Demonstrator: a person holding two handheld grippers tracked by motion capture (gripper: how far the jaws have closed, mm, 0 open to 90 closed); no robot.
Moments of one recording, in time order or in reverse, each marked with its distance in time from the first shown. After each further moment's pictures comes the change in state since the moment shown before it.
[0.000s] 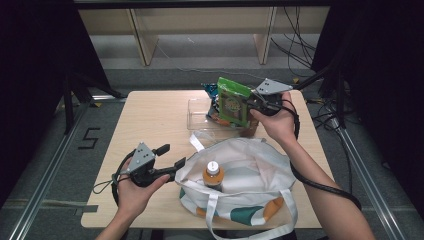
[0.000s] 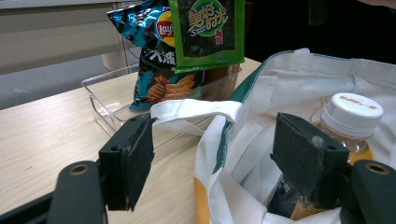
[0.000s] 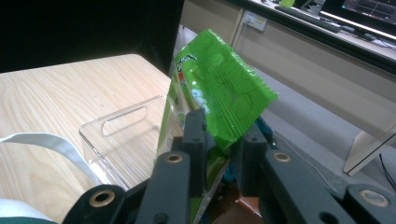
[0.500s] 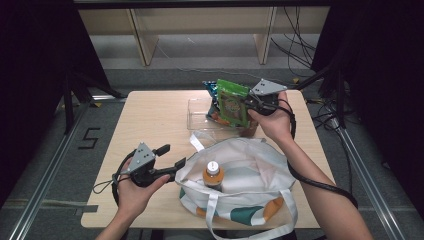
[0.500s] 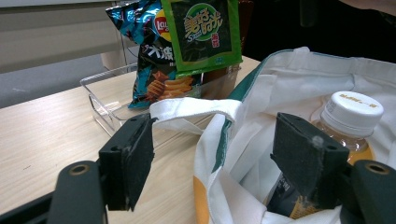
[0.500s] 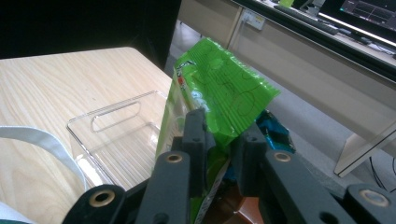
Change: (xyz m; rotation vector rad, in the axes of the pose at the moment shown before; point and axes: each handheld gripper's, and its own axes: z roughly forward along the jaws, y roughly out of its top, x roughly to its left) left arm 0.000 -0.001 0.001 0.001 -0.004 -0.004; right arm 0.001 -0.003 0.012 0.016 -0.011 -0.036
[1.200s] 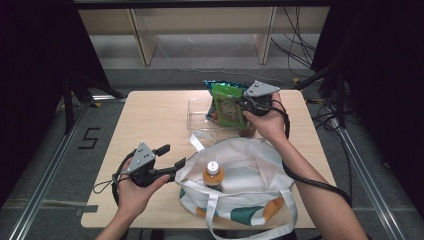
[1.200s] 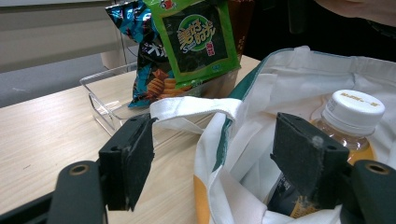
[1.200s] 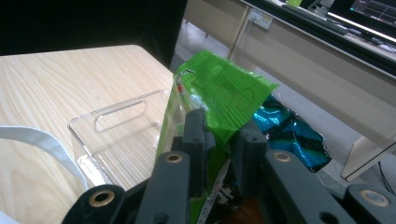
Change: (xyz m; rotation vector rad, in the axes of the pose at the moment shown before) left arm 0.001 -0.001 0.000 0.010 0.004 0.001; right arm 0.006 -0.003 0.016 -0.001 0.020 -0.008
